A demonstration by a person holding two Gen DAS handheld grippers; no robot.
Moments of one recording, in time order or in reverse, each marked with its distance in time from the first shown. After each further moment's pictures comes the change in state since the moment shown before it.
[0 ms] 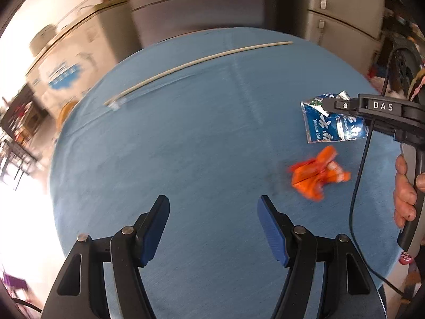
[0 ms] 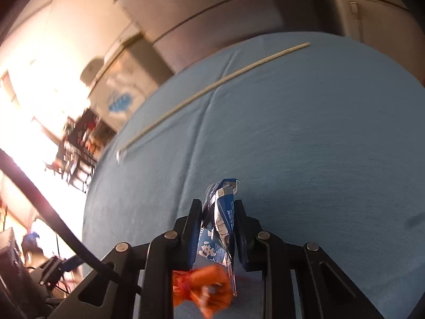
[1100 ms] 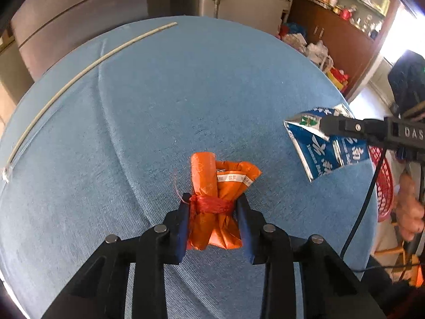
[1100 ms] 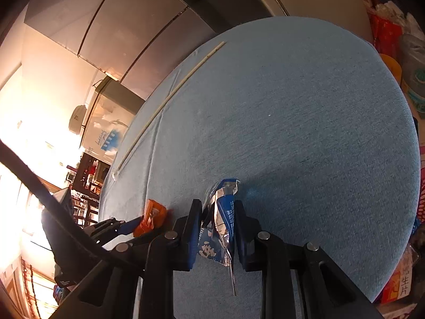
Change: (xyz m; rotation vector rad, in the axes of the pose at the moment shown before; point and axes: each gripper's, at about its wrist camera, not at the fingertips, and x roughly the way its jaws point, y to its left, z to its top) left arm 0.057 -0.079 0.024 0.328 0.052 -0.358; right arm -0.096 -0.096 -0.068 0.272 -0.047 0.025
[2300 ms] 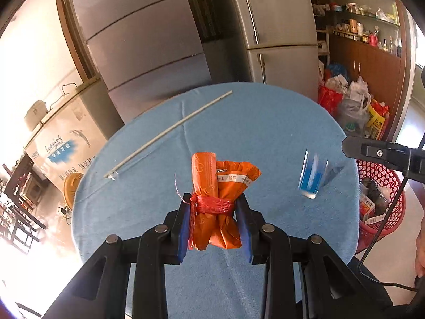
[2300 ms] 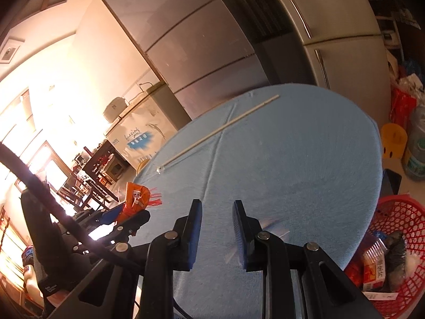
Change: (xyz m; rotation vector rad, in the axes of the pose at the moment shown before) left arm -0.171 -0.088 -0.060 -0.039 -0.294 0.426; right arm -0.140 0.095 -0.068 -0.287 -0.201 0.051
